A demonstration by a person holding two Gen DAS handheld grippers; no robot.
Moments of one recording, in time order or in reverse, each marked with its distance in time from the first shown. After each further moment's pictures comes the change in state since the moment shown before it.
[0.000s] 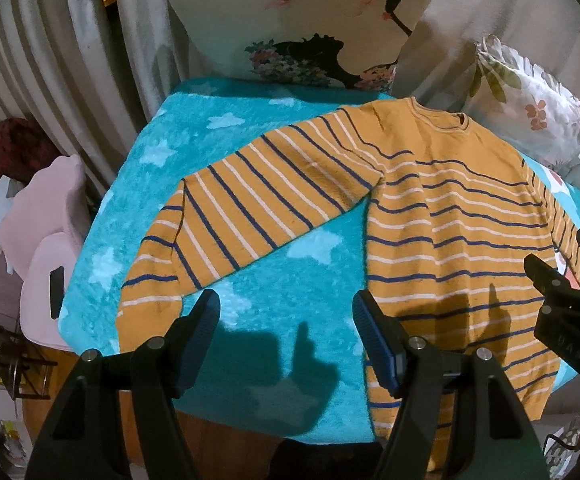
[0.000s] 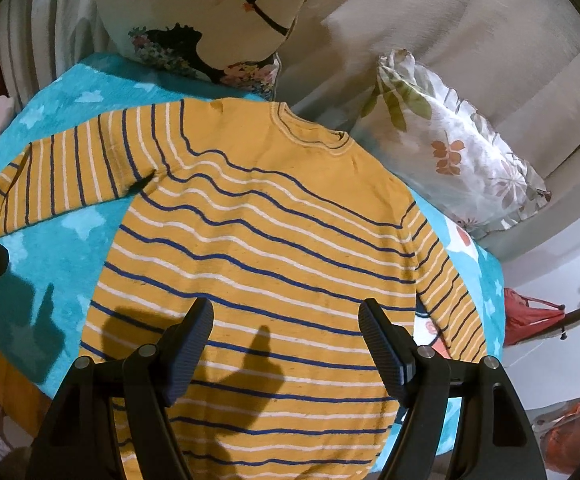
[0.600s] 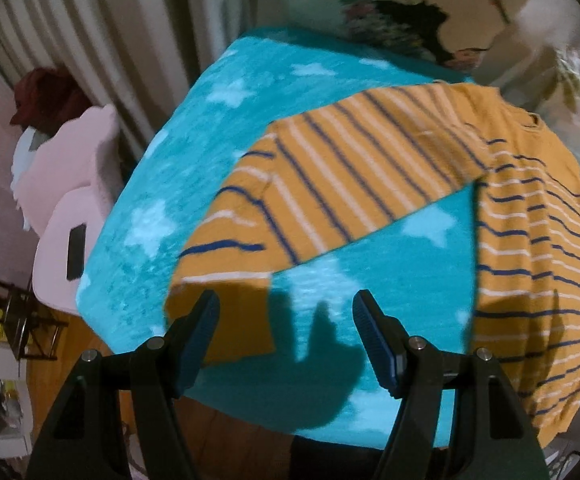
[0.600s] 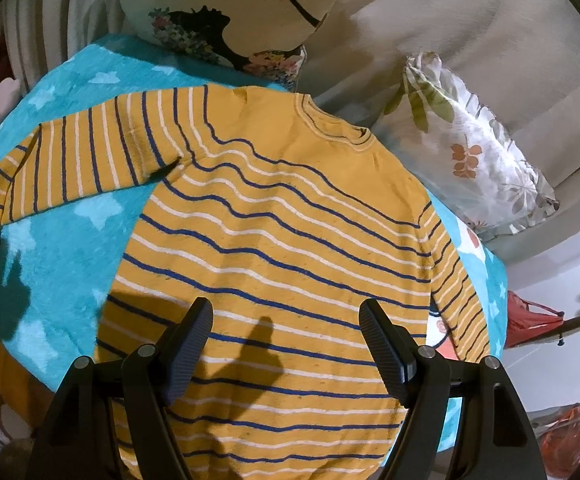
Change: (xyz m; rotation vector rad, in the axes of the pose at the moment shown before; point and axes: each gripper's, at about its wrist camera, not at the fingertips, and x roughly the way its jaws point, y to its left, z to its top) left arm 0.051 0.083 -0.014 -0.120 0.102 0.096; right arm 0.005 0.029 0.006 -0.037 0.041 0.006
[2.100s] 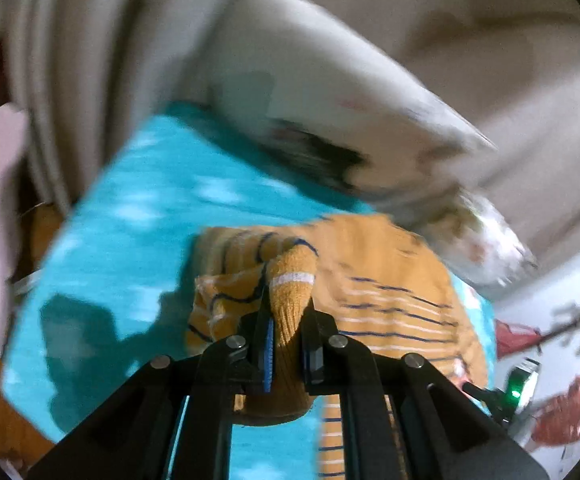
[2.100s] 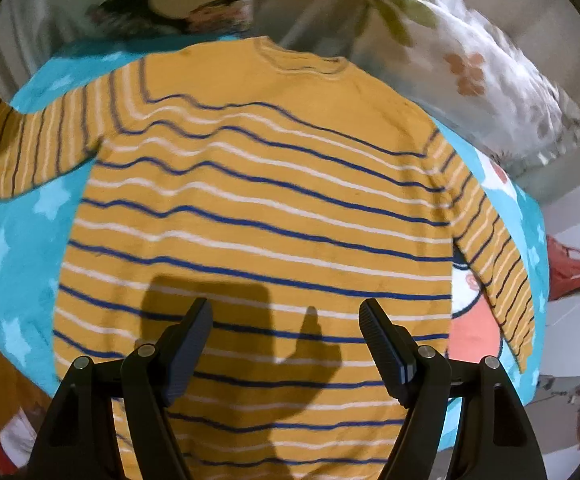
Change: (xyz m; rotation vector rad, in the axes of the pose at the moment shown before) left arm -0.052 0.000 0.110 -0.123 -0.144 -0.552; right arm 0.064 -0.084 -0.032 0.171 0.100 0.148
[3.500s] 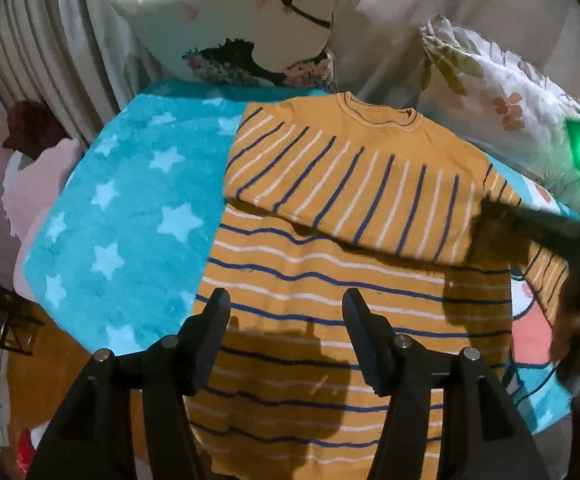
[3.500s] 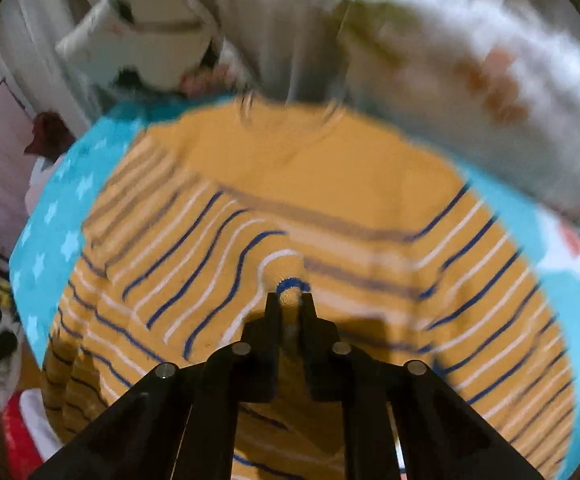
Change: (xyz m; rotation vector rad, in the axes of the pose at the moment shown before) left arm 0.077 -0.221 -0.173 0.165 0.039 0.510; right arm 0.051 -0.146 0.058 -0.107 -0.215 0.400
